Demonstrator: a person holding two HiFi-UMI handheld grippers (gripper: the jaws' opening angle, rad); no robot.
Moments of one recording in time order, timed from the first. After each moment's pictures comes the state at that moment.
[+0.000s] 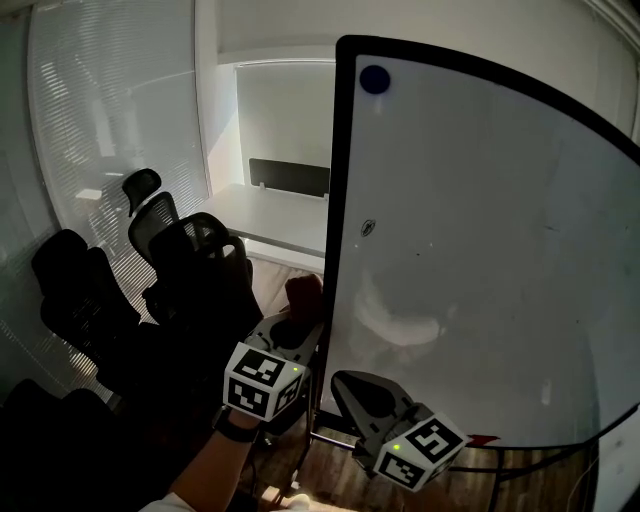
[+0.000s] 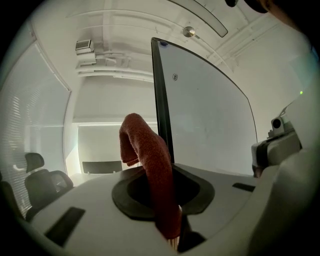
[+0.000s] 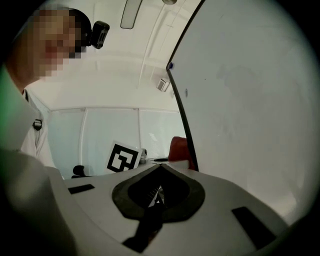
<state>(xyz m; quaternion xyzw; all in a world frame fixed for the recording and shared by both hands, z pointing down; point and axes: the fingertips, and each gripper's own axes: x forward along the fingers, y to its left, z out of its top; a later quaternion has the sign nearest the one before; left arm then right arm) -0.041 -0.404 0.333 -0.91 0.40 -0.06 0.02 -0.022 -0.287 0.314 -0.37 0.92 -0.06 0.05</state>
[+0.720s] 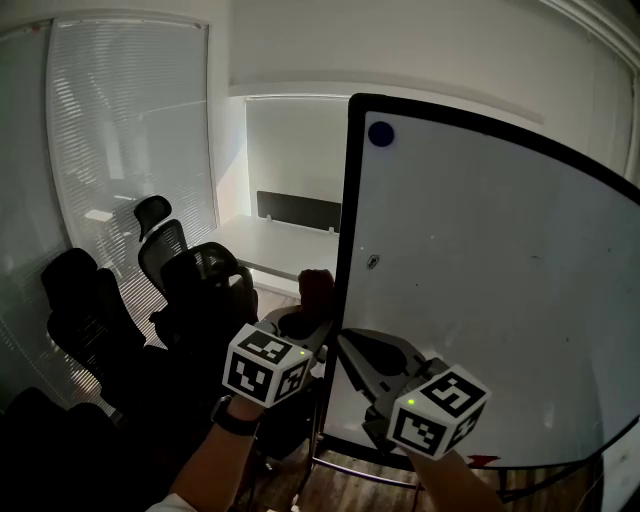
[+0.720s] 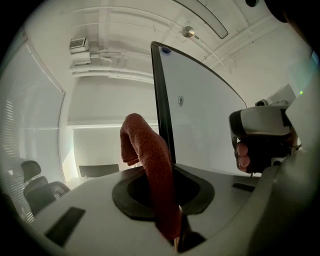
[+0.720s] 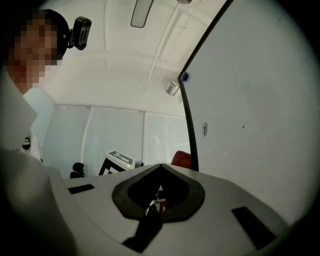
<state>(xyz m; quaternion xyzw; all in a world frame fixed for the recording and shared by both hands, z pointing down) -0.043 -0.406 0.263 -0.92 0.38 -0.08 0.02 -0.037 -0.313 0.206 -0.36 0.93 0.00 0.05</state>
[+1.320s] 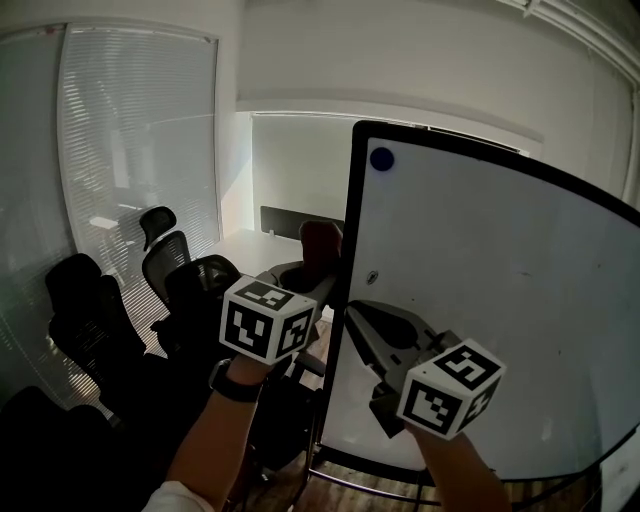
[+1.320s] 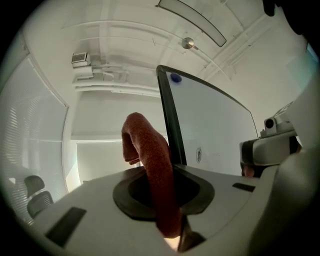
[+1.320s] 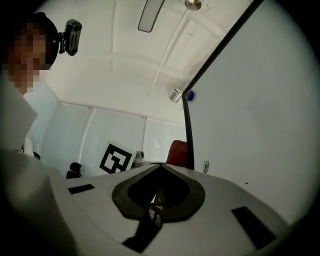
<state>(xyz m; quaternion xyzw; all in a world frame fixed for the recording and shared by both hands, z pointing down) -0.047 -0.424 0.157 -0.91 0.40 -0.02 0.06 -0.032 -0.318 0.142 -0.36 0.93 0.04 0.06</state>
